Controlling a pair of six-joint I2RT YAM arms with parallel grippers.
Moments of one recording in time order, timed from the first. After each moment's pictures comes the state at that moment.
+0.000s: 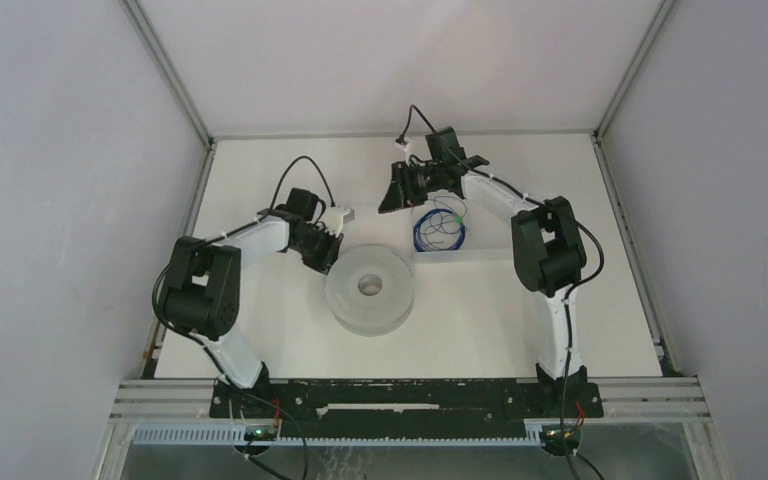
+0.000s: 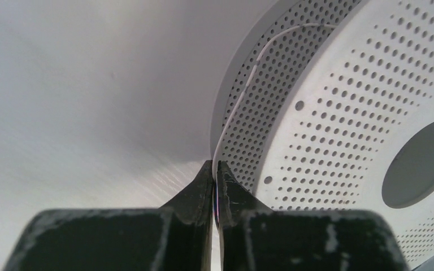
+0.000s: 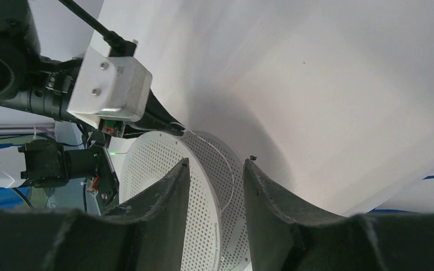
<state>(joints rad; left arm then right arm) -0.27 1.73 1.02 -0.54 0.42 0.23 0.44 2.14 1.73 -0.38 -0.81 0.26</state>
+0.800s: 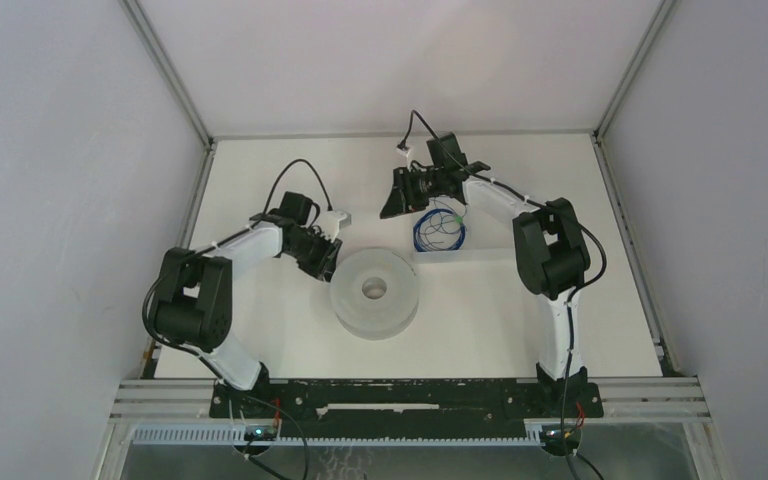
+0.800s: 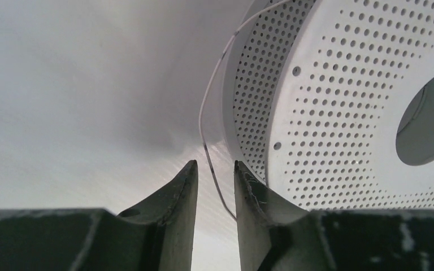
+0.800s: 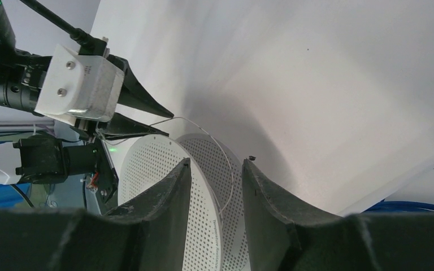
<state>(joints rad) -0.27 1.65 0.96 -0.55 0.43 0.29 0.44 2.10 1.64 -0.33 -0.81 0.27</state>
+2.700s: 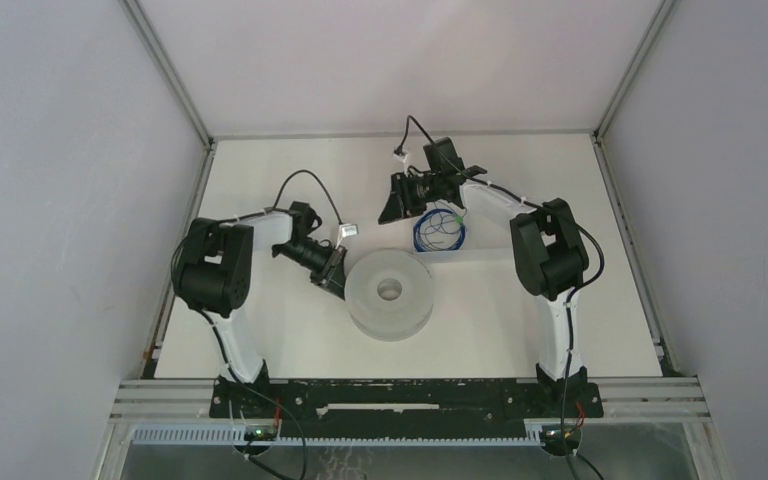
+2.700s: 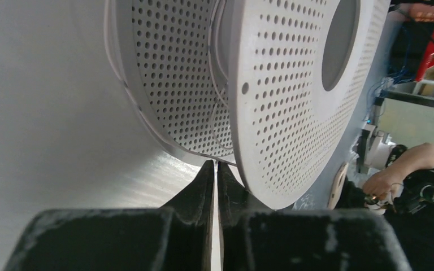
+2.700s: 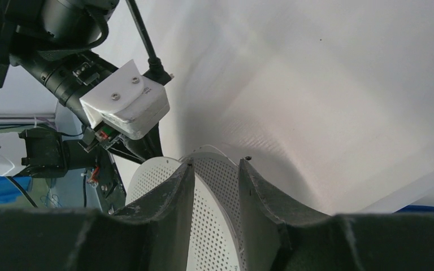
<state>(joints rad) -0.23 1.88 1.07 -0.81 0.90 0.41 0.46 2.10 1.61 -0.32 -0.82 0.27</state>
